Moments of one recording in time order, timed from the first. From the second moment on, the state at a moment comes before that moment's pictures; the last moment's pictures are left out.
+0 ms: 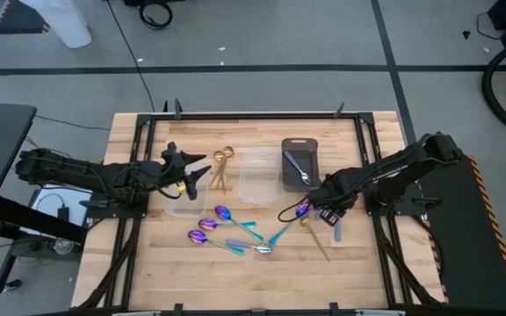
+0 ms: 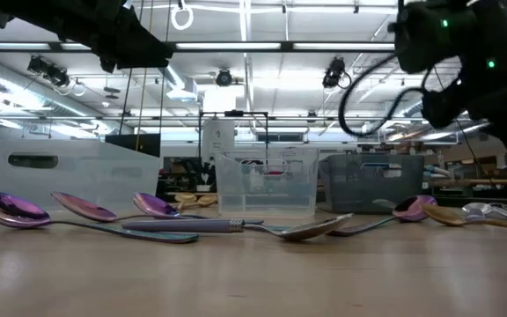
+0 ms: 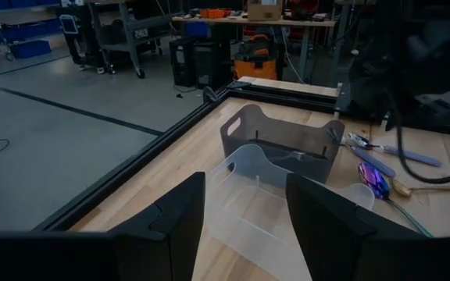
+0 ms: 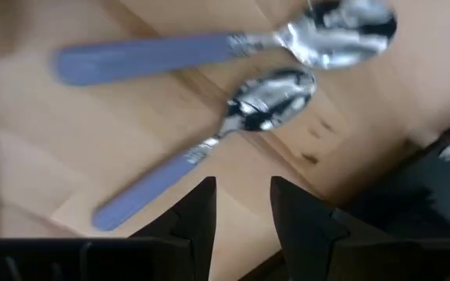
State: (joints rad) left arm -0.11 0.79 0.46 0.11 -0.61 -0.12; right arm 0.20 1.42 0.81 -1.17 -0.08 1.03
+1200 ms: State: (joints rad) left arm -0.11 0.79 0.46 0.10 -0.61 -0.12; right arm 0.20 1.38 0.67 -0.91 -0.19 1.20
